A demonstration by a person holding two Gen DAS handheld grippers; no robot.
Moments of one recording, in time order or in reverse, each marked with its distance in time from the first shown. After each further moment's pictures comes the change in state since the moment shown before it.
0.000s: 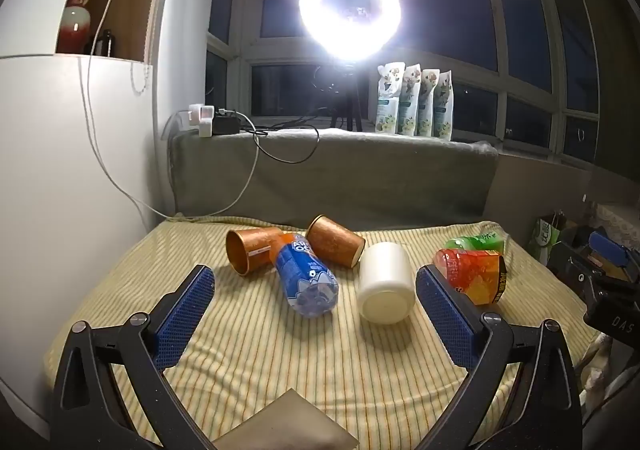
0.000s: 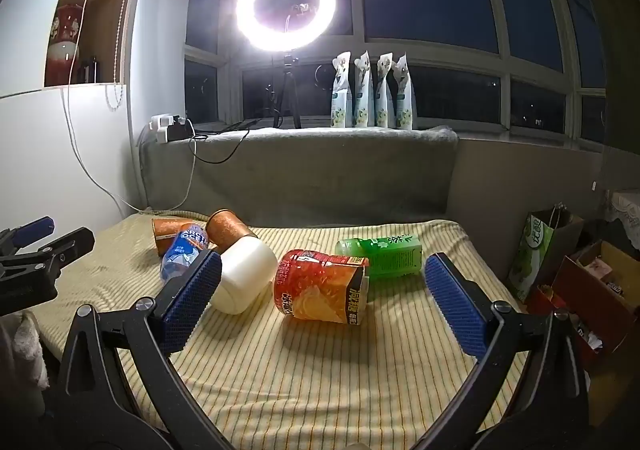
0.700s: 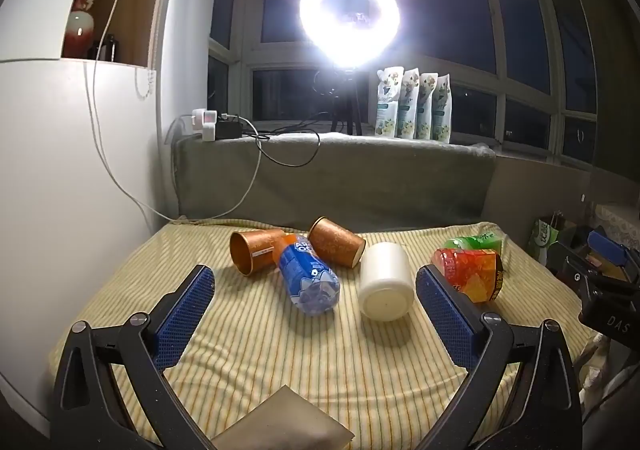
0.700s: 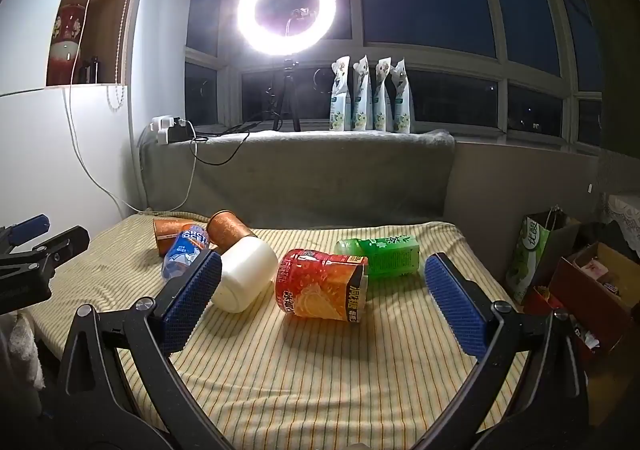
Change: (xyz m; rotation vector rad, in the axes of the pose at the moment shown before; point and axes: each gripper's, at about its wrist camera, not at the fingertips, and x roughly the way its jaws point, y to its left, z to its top) left arm -0.007 0.000 0.000 -0.001 -0.018 0.007; right arm -0.005 0.004 0.000 -0.014 -0.018 -0.003
